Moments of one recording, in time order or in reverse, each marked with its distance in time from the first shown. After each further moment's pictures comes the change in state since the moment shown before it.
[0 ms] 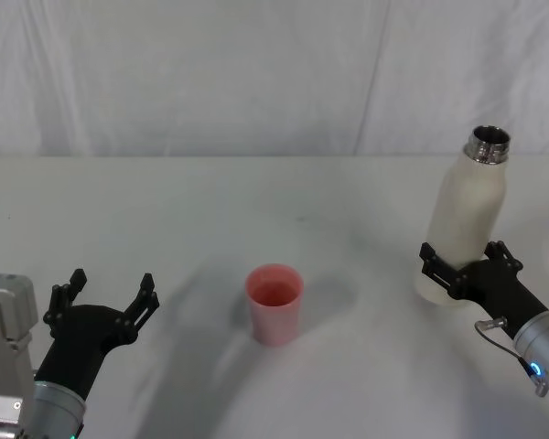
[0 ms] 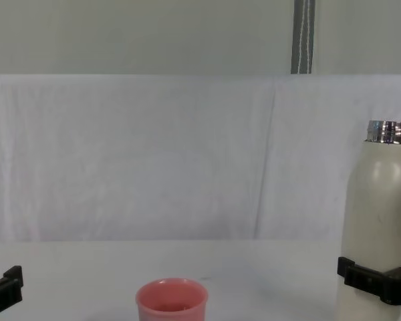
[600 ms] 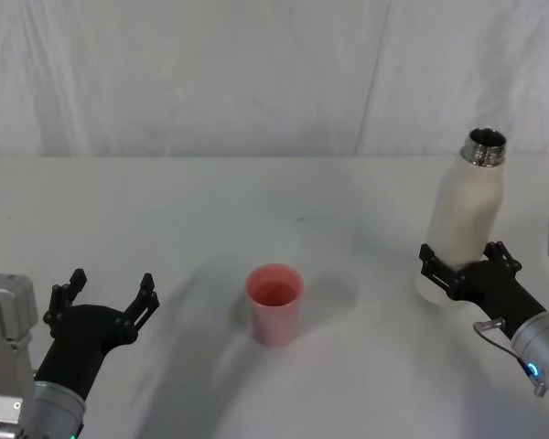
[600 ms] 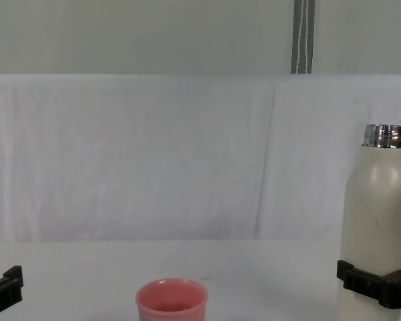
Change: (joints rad) left arm 0.000 0.000 0.000 0.000 0.000 0.000 0.000; right arm 0.009 -0.006 -0.003 0.023 -0.027 -0.019 -0.007
